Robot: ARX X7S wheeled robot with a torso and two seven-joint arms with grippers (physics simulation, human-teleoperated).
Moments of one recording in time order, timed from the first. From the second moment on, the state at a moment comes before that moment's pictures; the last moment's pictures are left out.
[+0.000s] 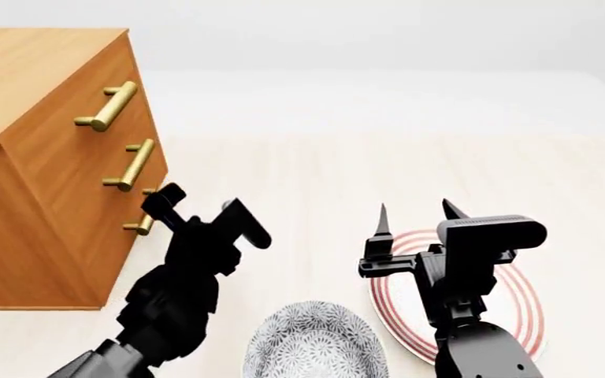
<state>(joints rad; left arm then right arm) -0.86 -0.22 0.79 -0.55 0.20 -0.72 -0.13 0.27 0.20 -0.14 -0.37 0.20 0.51 0.14</state>
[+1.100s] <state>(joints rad) -1.05 -0.09 0.91 -1.29 0.06 -0.44 -0.30 0.26 0.22 -0.15 -0.37 0.23 0.49 0.17</state>
